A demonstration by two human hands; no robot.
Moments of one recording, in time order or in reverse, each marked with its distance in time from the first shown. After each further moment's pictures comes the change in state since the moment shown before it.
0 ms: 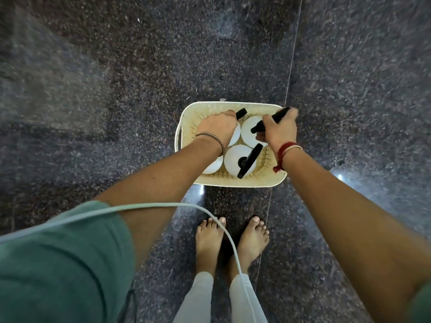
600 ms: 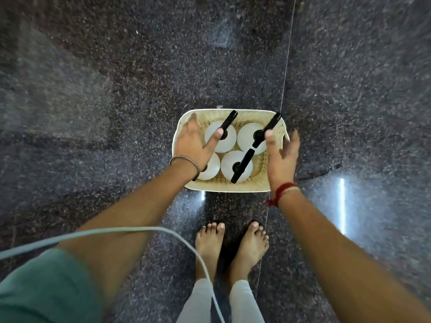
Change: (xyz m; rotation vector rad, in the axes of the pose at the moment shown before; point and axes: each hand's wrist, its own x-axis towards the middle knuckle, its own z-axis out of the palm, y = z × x) left_hand -0.044 -0.031 0.011 -0.602 0.108 -0.317; right_hand -0.059 0.028 -0.013 0.179 0.090 0.016
